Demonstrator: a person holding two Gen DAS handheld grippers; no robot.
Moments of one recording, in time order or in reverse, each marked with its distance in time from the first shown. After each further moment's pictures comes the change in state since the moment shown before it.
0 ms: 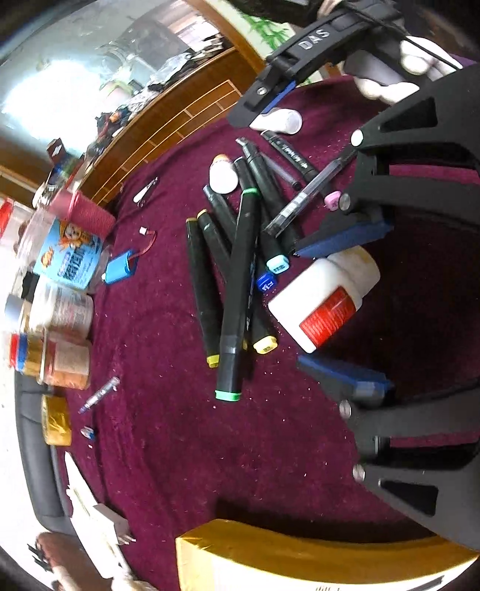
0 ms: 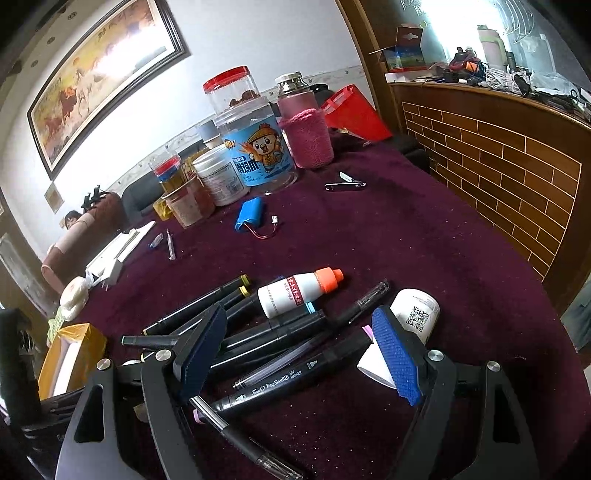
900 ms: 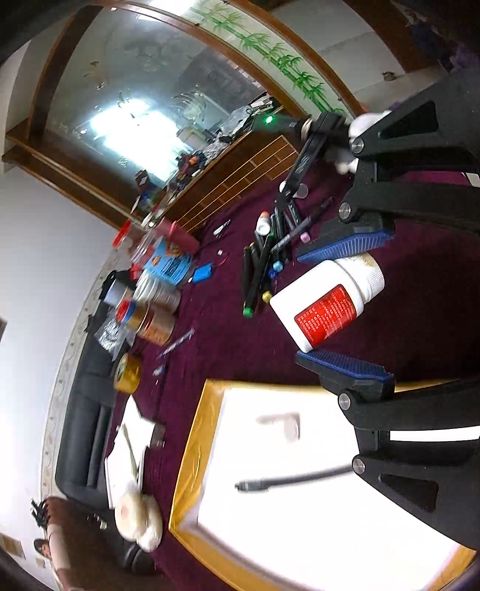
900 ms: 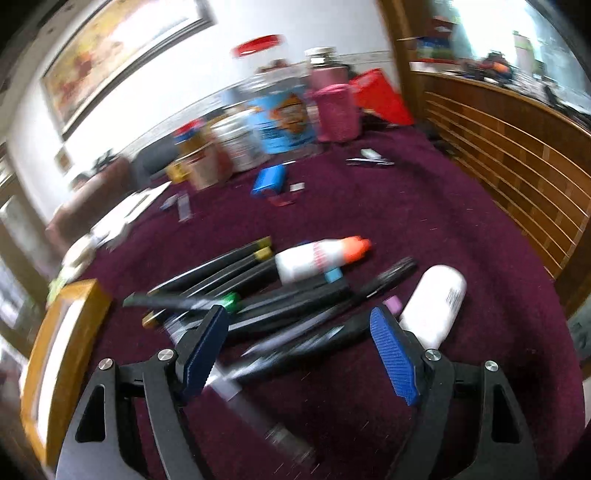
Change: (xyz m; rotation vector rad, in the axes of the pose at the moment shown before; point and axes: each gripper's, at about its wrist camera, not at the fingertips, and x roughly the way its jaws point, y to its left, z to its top) left arm -0.177 0.094 -0.073 -0.100 -0.284 -0.157; right arm -0.005 0.023 -0.015 -0.130 0.116 0.054
